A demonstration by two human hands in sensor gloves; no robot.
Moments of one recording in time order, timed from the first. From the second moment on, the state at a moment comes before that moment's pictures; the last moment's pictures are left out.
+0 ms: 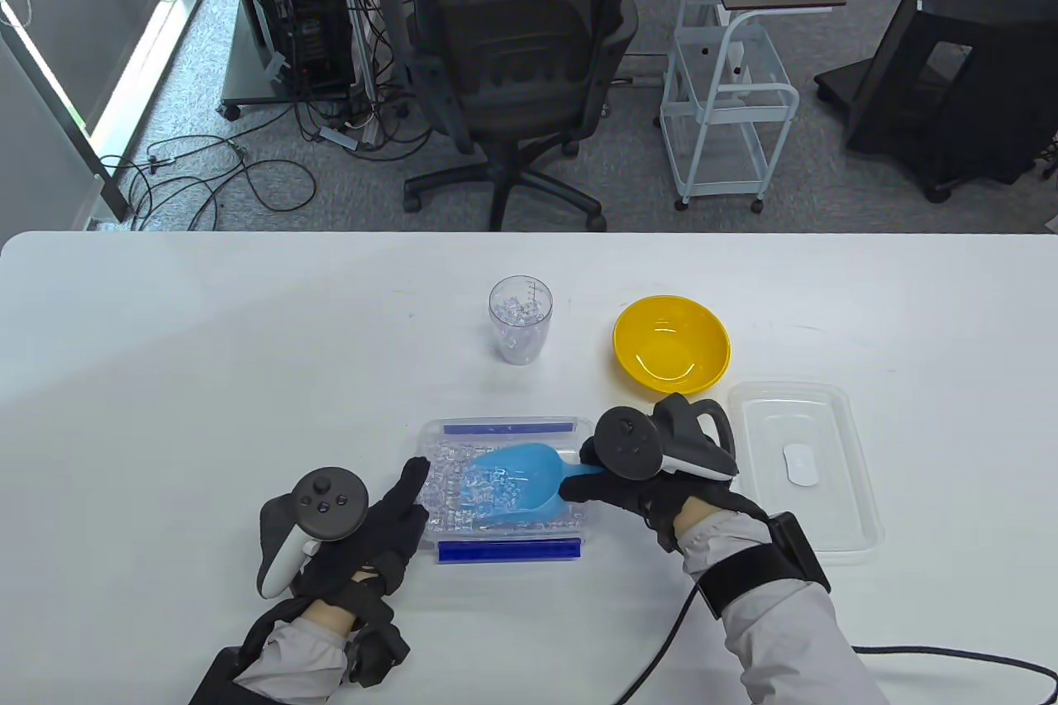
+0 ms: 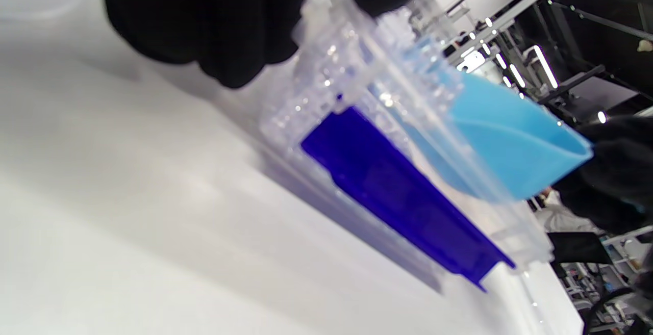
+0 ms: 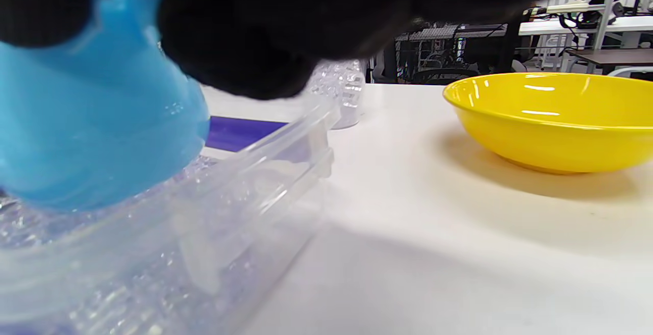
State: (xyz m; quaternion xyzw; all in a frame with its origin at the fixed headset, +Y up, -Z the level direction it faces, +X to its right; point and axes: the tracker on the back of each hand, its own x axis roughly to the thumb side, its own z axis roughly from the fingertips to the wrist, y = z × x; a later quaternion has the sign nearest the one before) left_hand -0.202 -0.736 -0.240 -0.19 -0.03 0.38 0.90; right_hand 0.113 -0.672 -0.327 0.28 0.04 0.96 0.07
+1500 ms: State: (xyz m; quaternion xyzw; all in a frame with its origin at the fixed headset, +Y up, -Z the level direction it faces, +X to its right) left_hand -0.201 -0.735 -0.240 -0.19 -0.04 0.38 0.90; right_hand 0.165 -0.565 -0.384 0.02 -0.07 0.97 0.21
